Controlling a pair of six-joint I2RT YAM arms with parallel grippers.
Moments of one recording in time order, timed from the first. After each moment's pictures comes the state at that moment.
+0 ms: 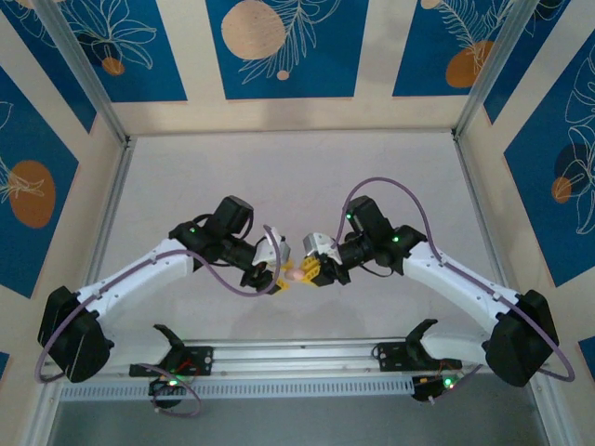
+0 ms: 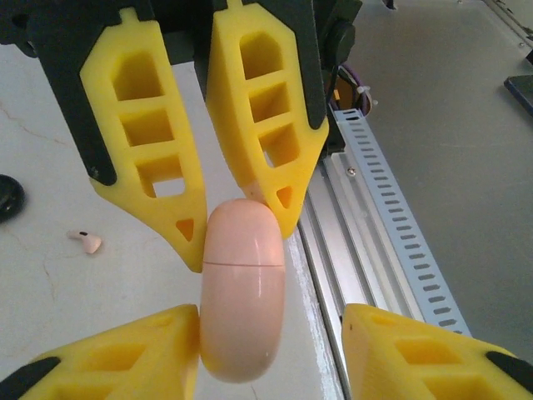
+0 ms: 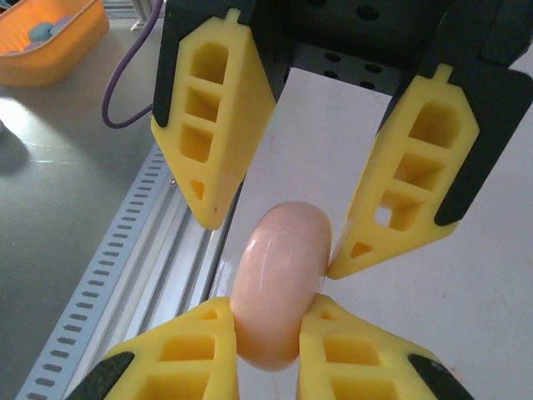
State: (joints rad) left arm -0.71 1.25 0.96 -0.65 0.91 0.69; right arm 0.66 1.18 0.86 -0.54 -0.95 -0.67
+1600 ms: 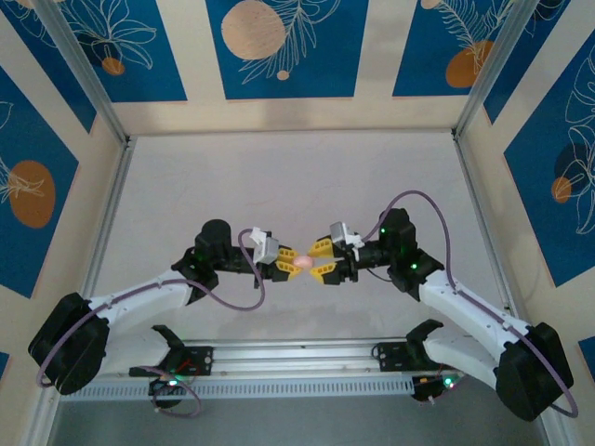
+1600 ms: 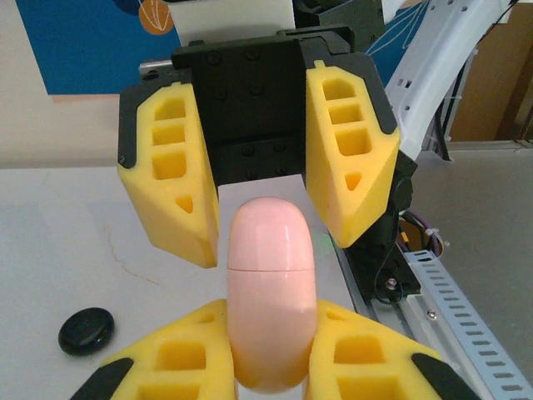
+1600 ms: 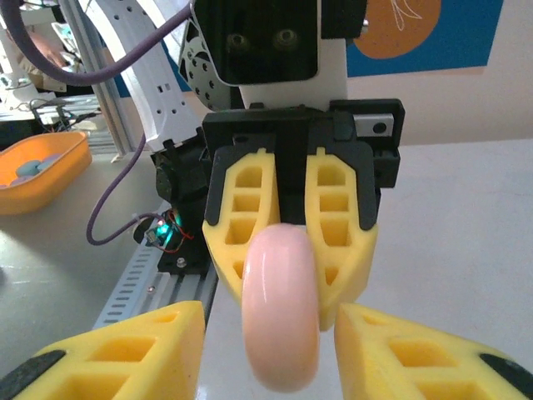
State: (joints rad) left arm -0.72 1.17 0.52 0.51 0.92 0.13; right arm 0.54 0.98 0.54 0.18 -1.09 -0.16
